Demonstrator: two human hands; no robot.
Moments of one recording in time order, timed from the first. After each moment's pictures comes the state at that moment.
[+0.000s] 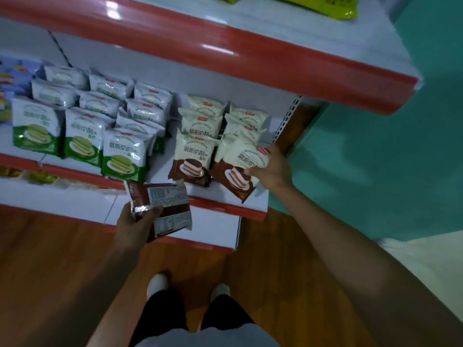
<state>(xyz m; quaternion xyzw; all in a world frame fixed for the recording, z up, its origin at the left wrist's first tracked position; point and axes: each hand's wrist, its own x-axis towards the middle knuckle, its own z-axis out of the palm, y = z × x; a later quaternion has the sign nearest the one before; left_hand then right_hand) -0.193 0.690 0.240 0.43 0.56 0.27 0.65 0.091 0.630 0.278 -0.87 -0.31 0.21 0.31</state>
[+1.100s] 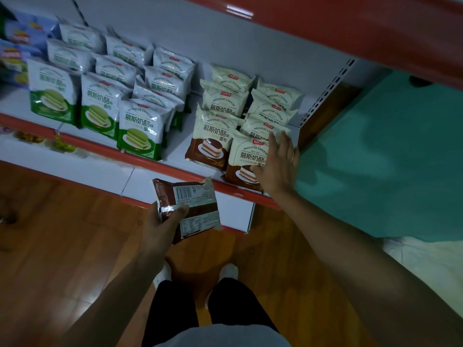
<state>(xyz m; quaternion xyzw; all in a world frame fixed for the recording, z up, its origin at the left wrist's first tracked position) -0.190 0.661 0.219 0.40 0.57 0.24 0.68 0.073 0.649 0.199 -0.89 -0.45 0.03 0.06</state>
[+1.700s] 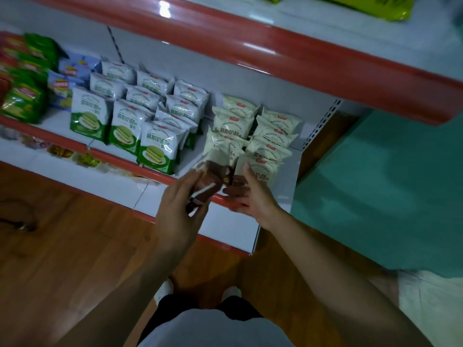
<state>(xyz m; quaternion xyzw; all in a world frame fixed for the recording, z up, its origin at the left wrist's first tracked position) -0.164 0.654 0.263 0.77 0.45 0.35 0.29 0.006 0.629 0.276 -0.65 -0.17 0.57 0.47</state>
